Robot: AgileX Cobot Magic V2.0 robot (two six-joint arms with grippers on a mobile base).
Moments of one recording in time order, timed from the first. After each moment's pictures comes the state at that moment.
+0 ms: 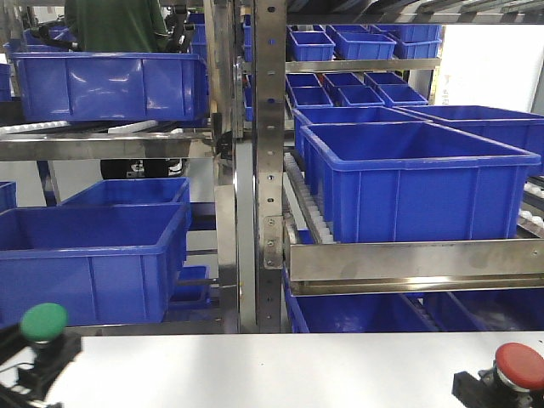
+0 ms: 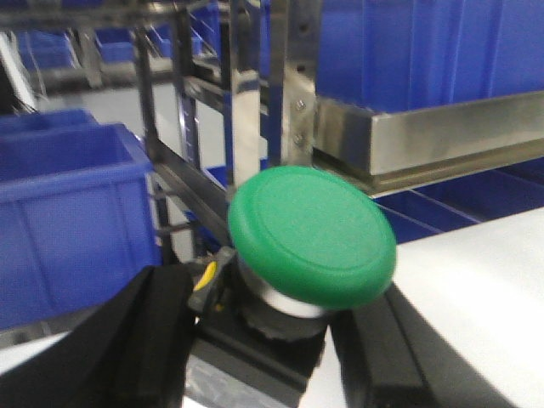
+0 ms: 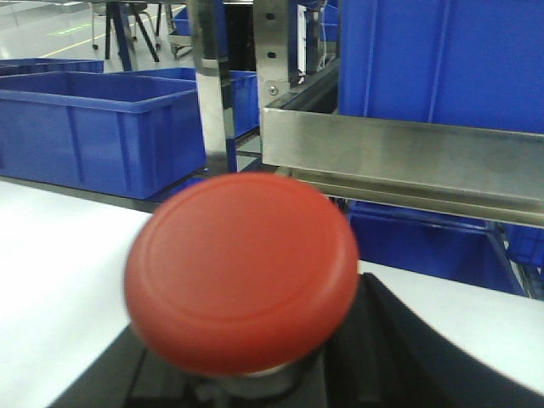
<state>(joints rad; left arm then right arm) -0.14 1.05 -0.42 0.51 -0.42 -0.48 0.15 0.80 -0.37 -1.06 -0.25 1.03</state>
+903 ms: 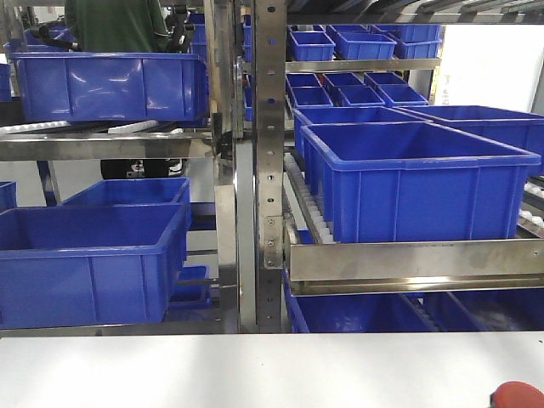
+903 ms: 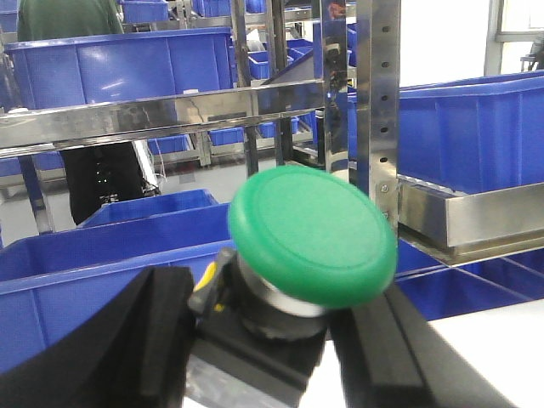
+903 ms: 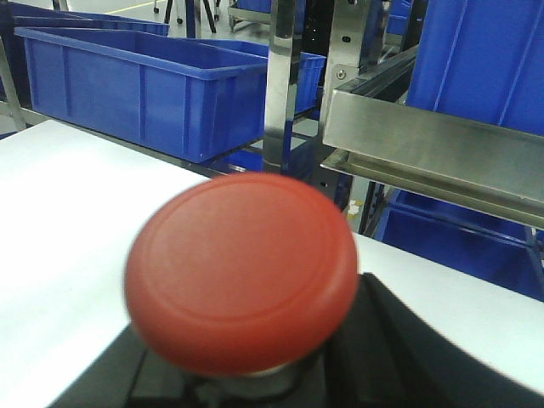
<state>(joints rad) -0.17 0.51 -0.42 0.52 0.01 -0.48 0.15 0.67 -0.37 -1.76 -0.33 1.64</state>
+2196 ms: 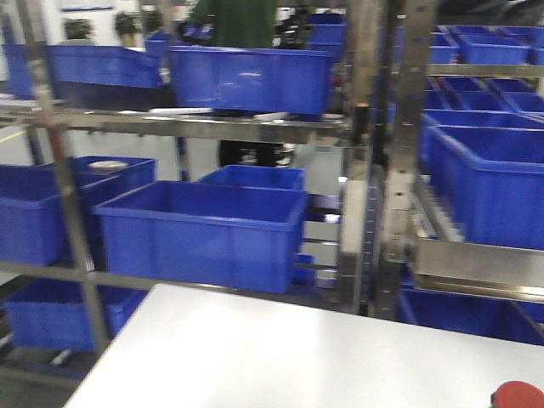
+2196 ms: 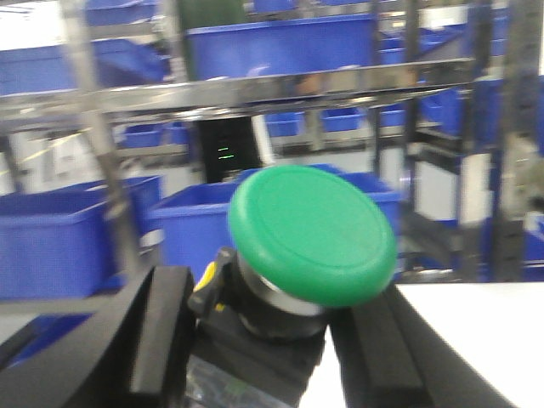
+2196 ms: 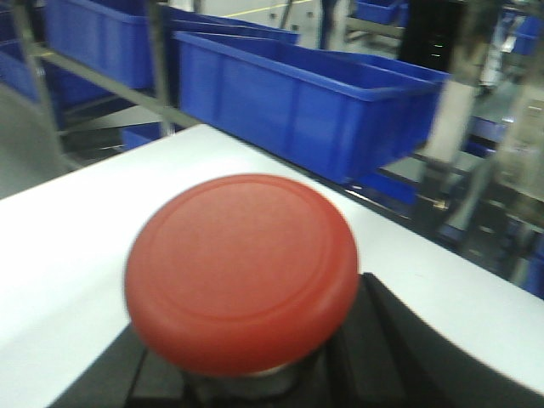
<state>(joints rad) -0.17 0.51 -0.42 0.52 0.01 -0.48 0.15 0.67 -0.37 -1.76 -0.33 1.64</state>
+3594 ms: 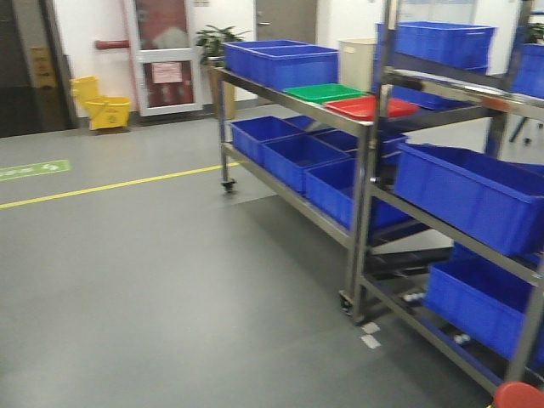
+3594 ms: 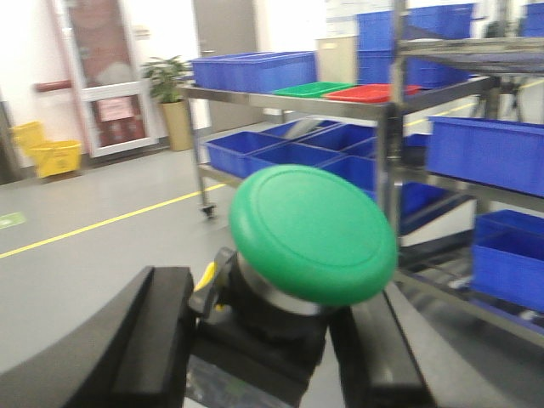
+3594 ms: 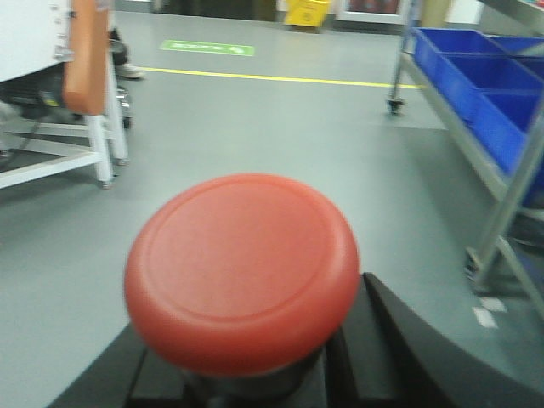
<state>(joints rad) -0.17 0.51 -0.42 0.52 0.01 -0.48 0.15 0.67 -0.37 -1.76 -0.34 1.64</state>
